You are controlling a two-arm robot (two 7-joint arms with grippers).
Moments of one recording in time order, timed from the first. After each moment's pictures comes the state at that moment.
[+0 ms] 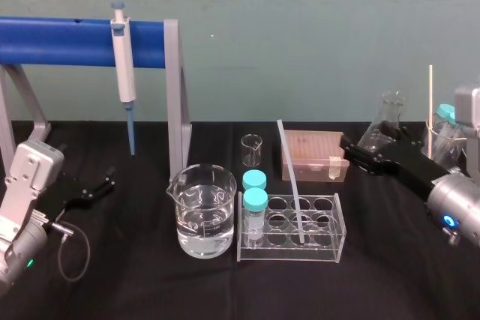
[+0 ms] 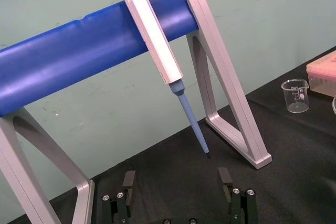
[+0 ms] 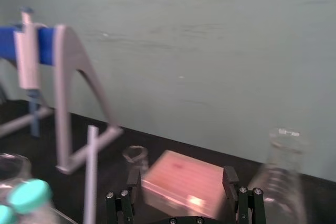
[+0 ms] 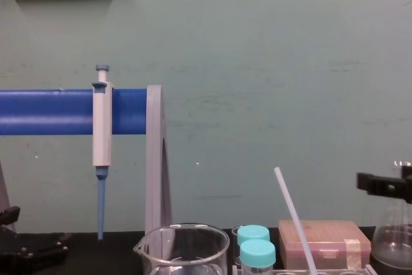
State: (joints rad) left arm -0.20 0.60 0.45 -1.41 -0.25 -0.12 0.03; right arm 0.24 0.55 -0.32 -1.51 0.57 0.10 0.23
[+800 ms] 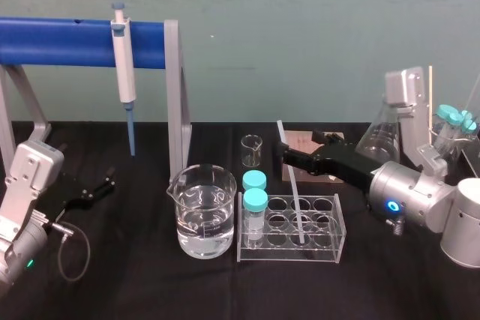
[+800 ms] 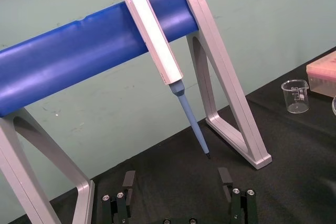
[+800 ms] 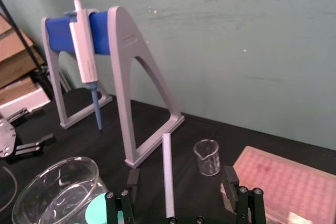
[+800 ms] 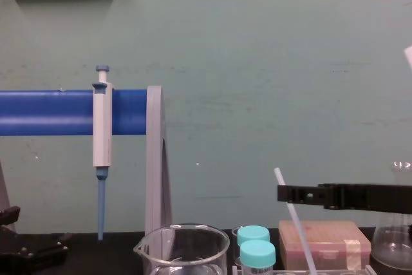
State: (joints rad) left arm -0.20 0.60 0.45 -1.41 -0.25 -0.12 0.03; right arm 0.39 0.44 -0.42 -1.41 0.63 0.28 0.34
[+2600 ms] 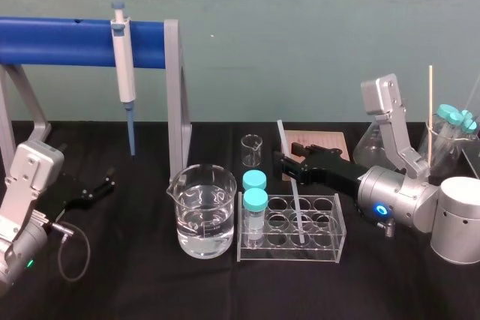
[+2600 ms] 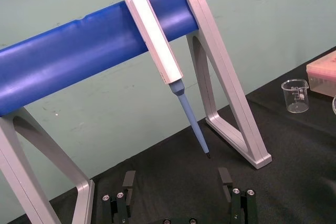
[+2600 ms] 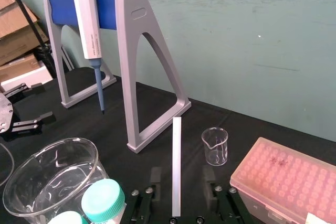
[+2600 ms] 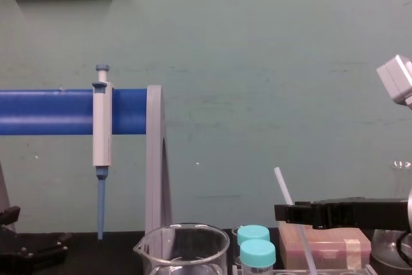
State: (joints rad) left arm -0.20 0.60 0.45 -1.41 -0.25 -0.12 0.03; right arm 0.44 0.41 -0.46 -1.33 0.56 0.29 0.39
